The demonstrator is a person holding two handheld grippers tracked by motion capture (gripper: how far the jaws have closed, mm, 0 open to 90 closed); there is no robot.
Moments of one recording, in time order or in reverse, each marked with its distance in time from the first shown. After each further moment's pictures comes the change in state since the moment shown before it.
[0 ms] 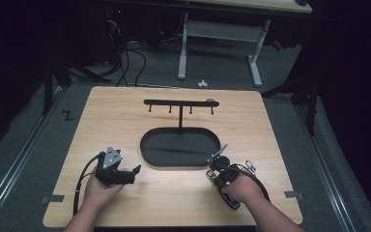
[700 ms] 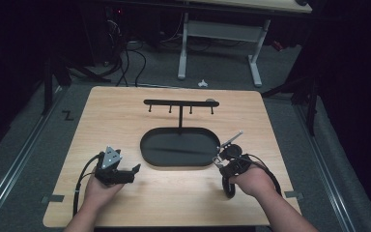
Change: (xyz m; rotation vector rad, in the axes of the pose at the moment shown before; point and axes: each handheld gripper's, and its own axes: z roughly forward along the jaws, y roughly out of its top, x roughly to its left) left arm 0.001 -0.002 0.001 -0.010 0.001 -0.007; right arm -0.013 0.000 -0.061 -0.112 -0.003 0.051
